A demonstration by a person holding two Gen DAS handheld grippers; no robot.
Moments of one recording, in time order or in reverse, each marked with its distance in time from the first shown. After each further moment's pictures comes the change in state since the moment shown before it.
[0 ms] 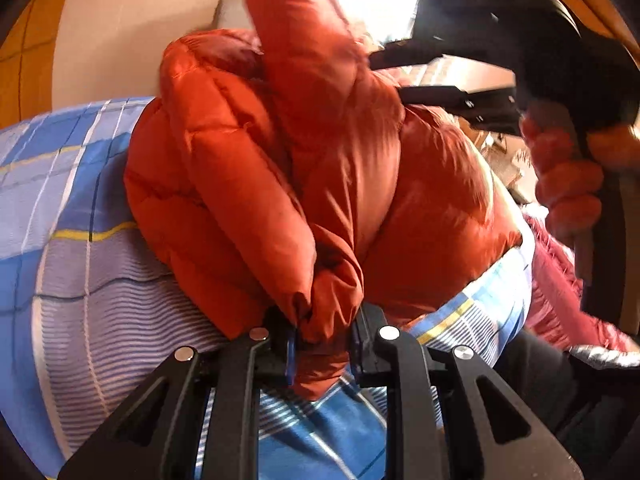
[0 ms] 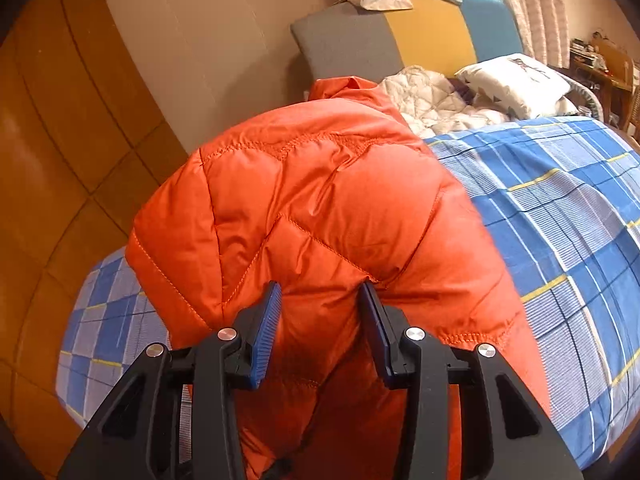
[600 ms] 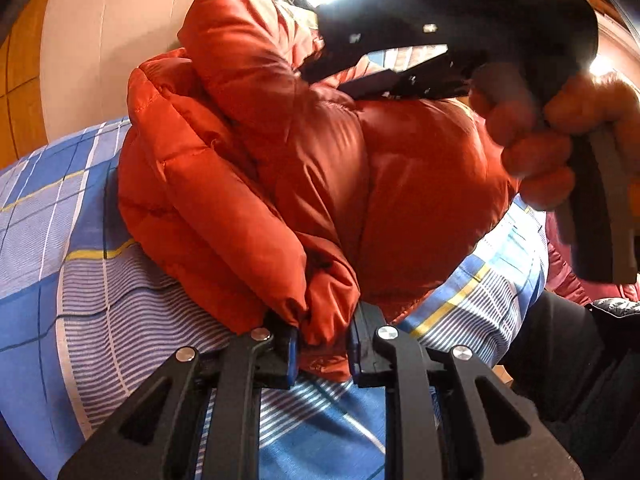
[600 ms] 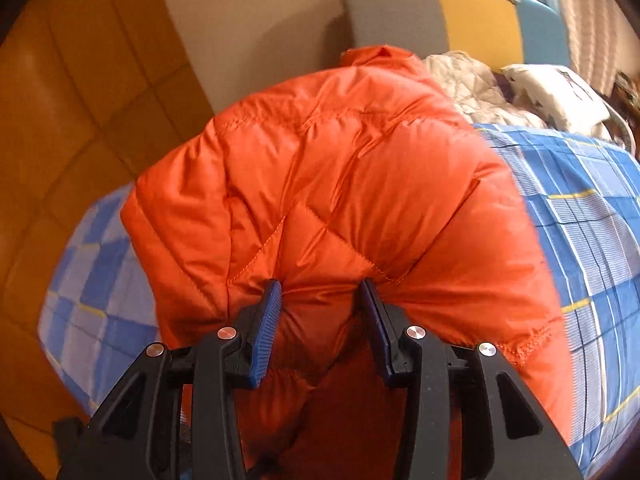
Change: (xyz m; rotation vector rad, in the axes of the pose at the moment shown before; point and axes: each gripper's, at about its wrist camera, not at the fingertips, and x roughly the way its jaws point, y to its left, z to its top) left arm 0.000 -0.005 -0.011 0.108 0.033 0.047; right arm 0.049 0.030 -0.013 -0.185 0.161 0.008
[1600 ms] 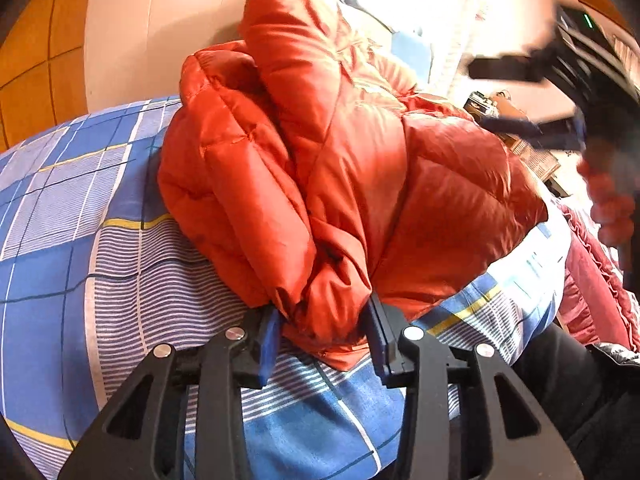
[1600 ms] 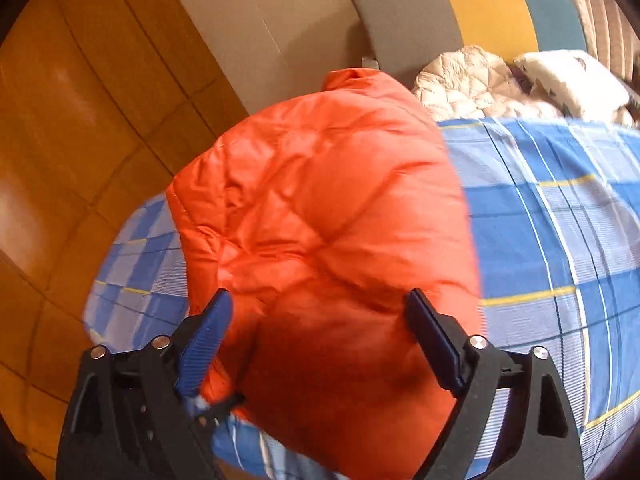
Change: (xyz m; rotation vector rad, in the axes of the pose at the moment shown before) left arm -0.019 -0.014 0.000 -0.138 0.013 0.122; right arm -0.071 -0.102 -0.019 0.047 -0.042 0.194
